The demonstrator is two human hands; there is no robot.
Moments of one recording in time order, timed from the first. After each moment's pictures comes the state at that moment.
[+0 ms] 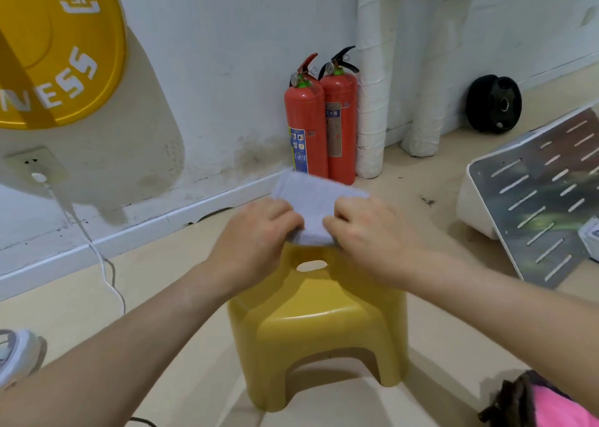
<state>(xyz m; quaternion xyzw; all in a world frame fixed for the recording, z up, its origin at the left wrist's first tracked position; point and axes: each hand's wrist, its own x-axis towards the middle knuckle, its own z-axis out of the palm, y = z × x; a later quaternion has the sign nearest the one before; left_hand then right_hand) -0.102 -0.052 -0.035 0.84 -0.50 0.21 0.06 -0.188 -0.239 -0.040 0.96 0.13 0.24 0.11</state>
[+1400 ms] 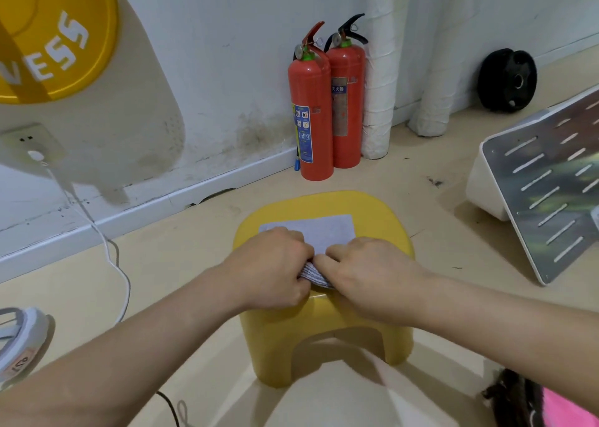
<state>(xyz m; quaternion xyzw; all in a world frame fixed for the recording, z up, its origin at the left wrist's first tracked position) -0.131 -0.048 -0.056 0.87 -0.50 -0.05 -0.03 -0.217 -0.210 -0.080 0.97 0.22 0.06 0.07</state>
